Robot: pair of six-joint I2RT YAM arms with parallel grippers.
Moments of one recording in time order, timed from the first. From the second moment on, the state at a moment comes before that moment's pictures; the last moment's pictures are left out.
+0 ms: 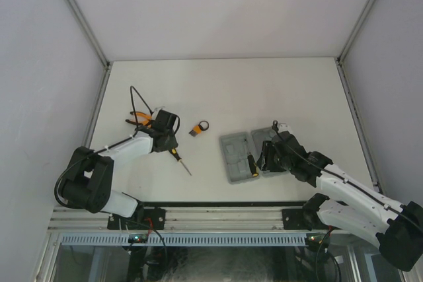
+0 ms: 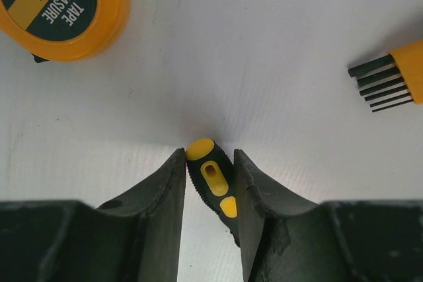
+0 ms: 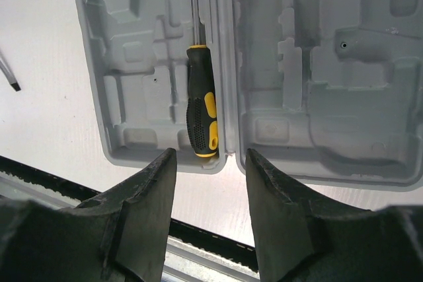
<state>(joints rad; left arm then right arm) -0.42 1.44 0.73 -0.36 -0.29 -0.64 0.68 0.89 0.54 -0.54 0.07 0.65</state>
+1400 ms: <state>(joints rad) -0.47 1.04 0.65 -0.30 -0.14 -0.74 0.70 0.70 0.54 -0.42 -0.02 0.73</state>
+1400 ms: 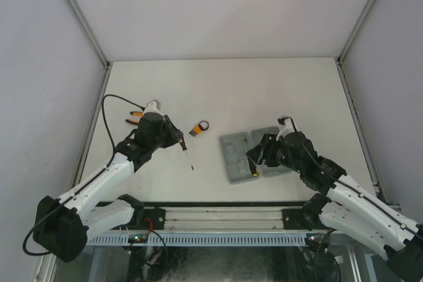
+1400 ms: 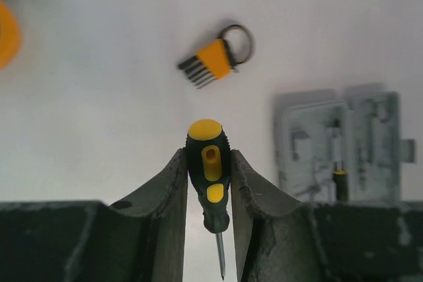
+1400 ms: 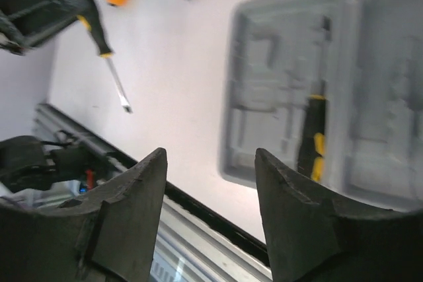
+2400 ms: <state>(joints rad) -0.85 0.99 0.66 0.13 0.12 -0.81 0.87 0.90 0.54 0.18 -0.17 0.82</state>
